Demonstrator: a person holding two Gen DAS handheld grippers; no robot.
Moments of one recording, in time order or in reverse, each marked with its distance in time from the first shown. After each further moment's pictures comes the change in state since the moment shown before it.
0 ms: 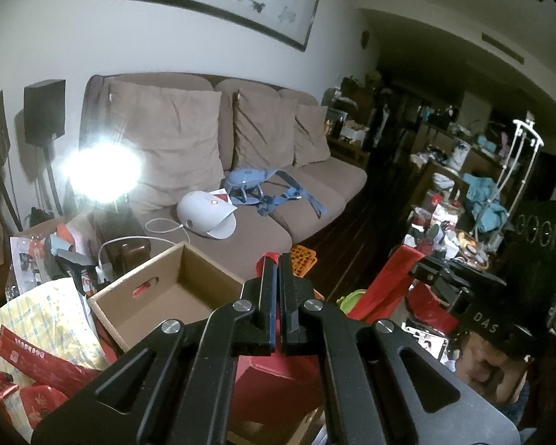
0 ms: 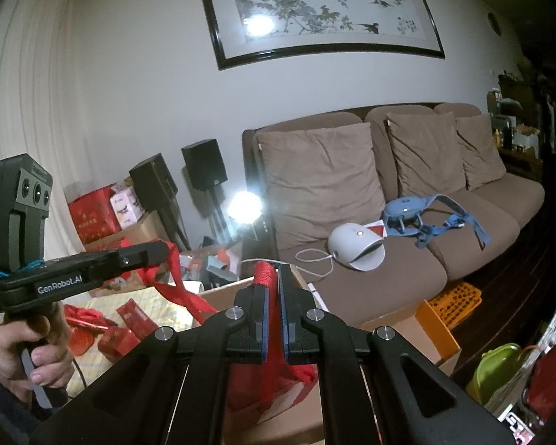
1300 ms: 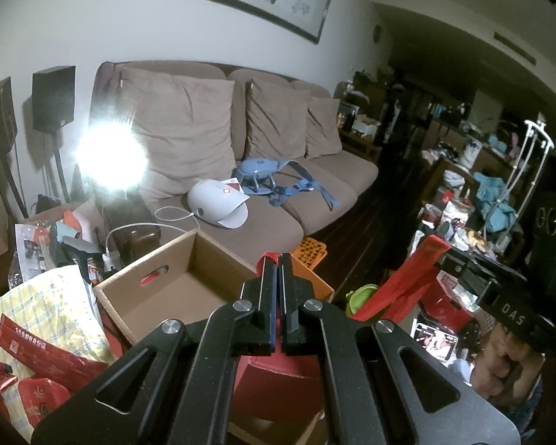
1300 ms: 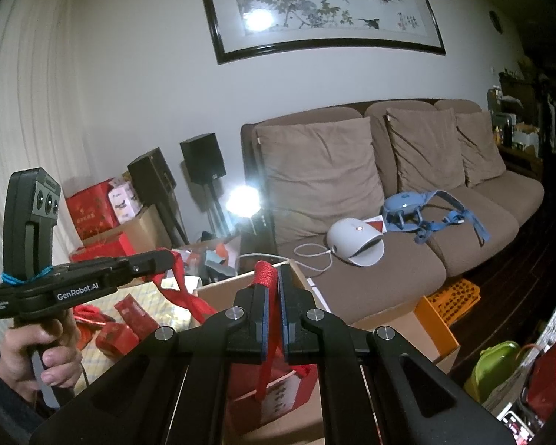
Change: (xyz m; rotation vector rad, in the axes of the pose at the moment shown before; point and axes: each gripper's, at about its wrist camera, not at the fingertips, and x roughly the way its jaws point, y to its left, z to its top) left arm 0.016 0.022 -0.013 -0.026 0.027 0.033; right arm 0.005 0.000 -0.004 -0.005 0.016 -0.004
